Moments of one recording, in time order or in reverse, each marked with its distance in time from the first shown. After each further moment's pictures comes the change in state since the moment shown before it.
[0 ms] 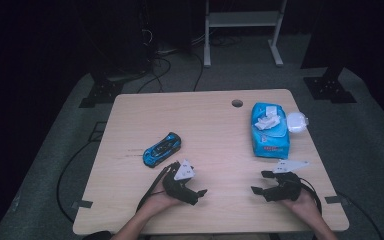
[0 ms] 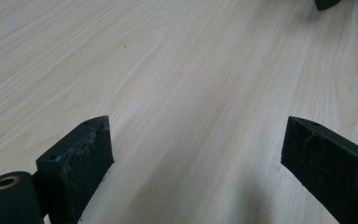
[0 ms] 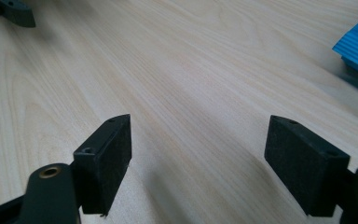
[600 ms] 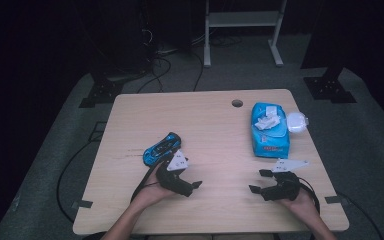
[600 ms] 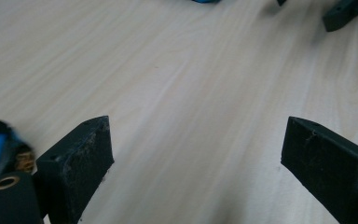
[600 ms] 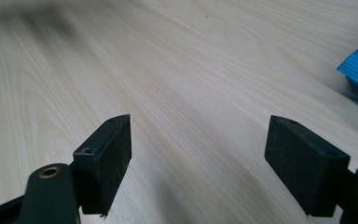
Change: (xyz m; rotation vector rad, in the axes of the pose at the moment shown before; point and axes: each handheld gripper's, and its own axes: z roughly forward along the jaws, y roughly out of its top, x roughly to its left) left arm 0.020 0.018 -0.030 -0.011 0.036 0.009; right arm 0.006 0.007 -0.001 -0.032 0.005 0.003
